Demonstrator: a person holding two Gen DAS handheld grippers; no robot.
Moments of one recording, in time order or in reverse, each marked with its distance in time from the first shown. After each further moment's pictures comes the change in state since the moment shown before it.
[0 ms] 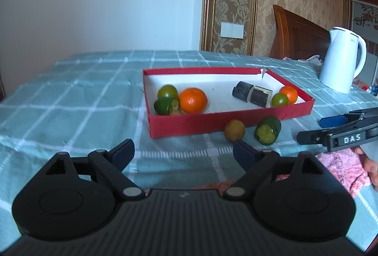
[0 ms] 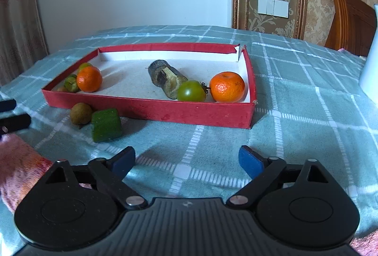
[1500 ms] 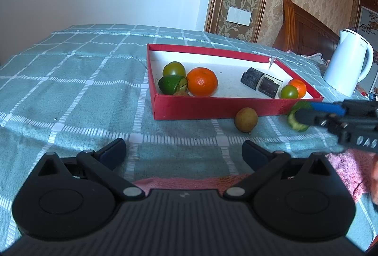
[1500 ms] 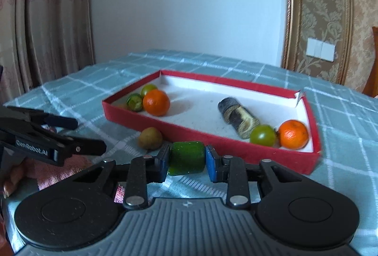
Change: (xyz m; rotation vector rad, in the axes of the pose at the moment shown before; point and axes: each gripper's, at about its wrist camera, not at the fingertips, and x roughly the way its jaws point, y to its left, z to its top) left arm 0.020 0.017 -0.002 -0.085 0.096 -0.025; right arm -0.015 0.055 0.009 -0.162 -0.155 0.137
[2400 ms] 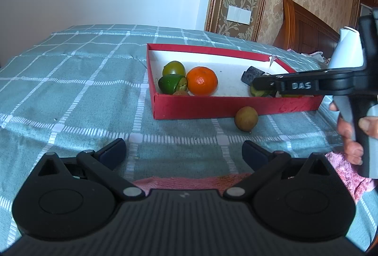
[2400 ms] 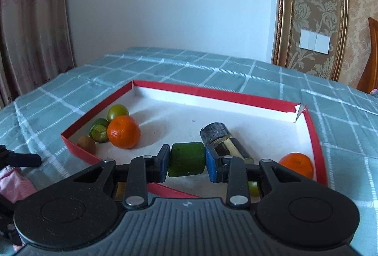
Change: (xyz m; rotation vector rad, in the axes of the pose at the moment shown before) left arm 0.001 -0.002 -0.001 0.010 0.003 0.007; right arm 0.078 -0.016 0.046 0.028 0.097 -0.064
